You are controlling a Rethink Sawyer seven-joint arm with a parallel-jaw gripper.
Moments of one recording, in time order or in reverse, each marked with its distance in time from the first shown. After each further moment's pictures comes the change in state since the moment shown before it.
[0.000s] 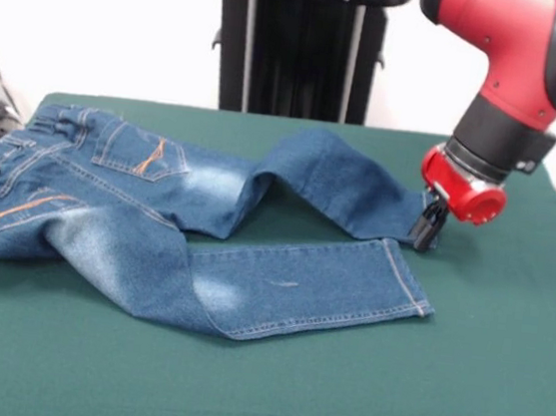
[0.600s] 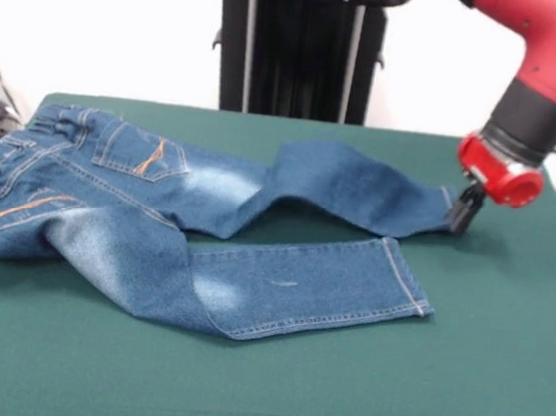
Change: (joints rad) arm 0.109 -0.009 -0.055 -0.010 0.017 0.126 0.116
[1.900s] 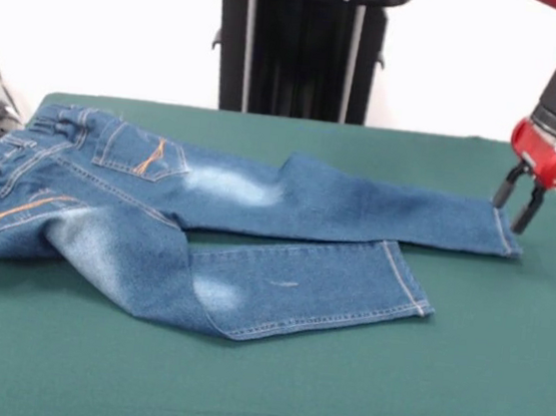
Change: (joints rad) arm 0.031 -0.042 -0.024 -0.045 -0.002 0.111 0.196
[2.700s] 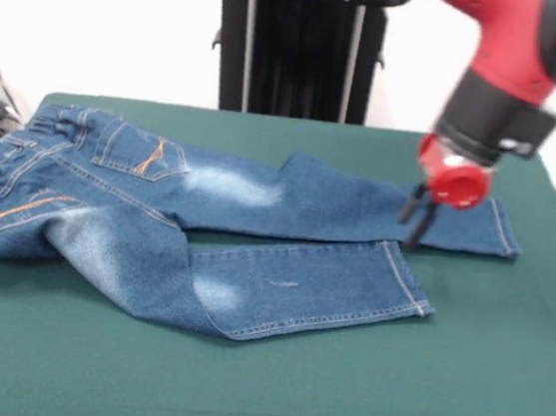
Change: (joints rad) arm -0.224 0.004 0.003 -0.003 -0.063 -0.101 0.000
